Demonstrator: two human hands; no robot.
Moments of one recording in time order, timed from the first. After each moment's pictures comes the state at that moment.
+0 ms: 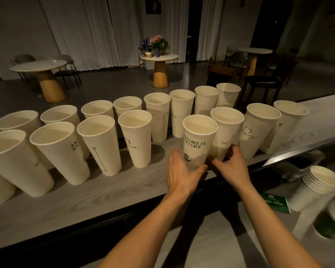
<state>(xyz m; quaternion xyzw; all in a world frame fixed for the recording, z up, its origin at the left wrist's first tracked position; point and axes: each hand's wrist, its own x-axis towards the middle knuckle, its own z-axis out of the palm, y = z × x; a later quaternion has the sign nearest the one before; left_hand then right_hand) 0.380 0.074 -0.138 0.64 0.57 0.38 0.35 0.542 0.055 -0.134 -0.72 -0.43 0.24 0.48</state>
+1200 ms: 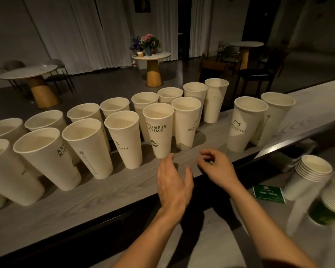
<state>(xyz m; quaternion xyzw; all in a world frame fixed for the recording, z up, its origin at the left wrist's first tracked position) 0.381 0.042 -0.153 0.66 0.58 0.42 0.22 0.535 0.054 -0.150 -0.70 -0.50 0.28 0.44</state>
